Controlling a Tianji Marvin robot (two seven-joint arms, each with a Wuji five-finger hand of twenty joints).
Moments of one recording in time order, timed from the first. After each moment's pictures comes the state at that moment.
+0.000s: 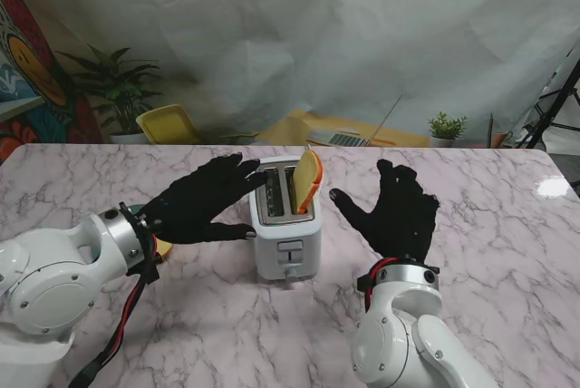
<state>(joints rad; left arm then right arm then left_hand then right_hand) 1.66 -1.00 -1.46 -2.15 0.71 -0.31 -0.52 -1.78 -1.21 1.07 -2.15 -0.88 0.73 -0.34 0.77 0.07 -0.01 -0.04 0.19 0.30 0.02 0.36 0.13 0.20 0.00 0.15 0.04 0.19 0.01 0.13 -0.02 0.05 0.03 0.17 0.17 -0.31 0.58 -0.05 0.38 0.27 0.14 0.54 0.20 0.27 0.65 0.30 0.36 0.21 0.25 0.30 0.03 0.35 0.88 0.46</state>
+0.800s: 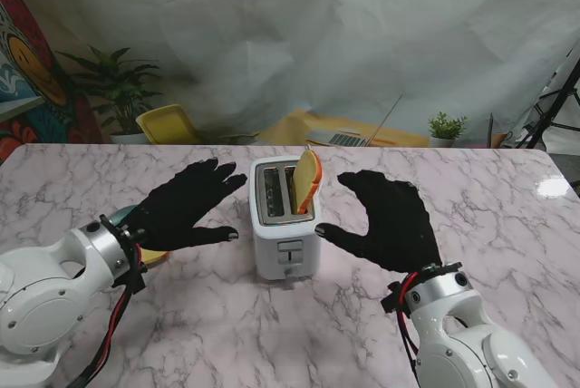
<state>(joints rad) 1.76 -1.01 -1.54 -2.18 0.77 -0.28 -0.48 -1.96 -1.11 1.32 -2.27 -0.93 0.17 -0.08 0.77 0.07 -0.01 -0.04 0.19 0.30 0.02 0.36 0.13 0.20 0.00 0.15 0.04 0.19 0.01 0.13 -0.02 0.05 0.03 0.17 0.28 -0.32 0.51 -0.05 0.48 0.22 0.16 0.49 0.38 0.23 0.52 0.28 0.44 0.16 0.25 0.27 0.07 0.22 0.80 0.36</state>
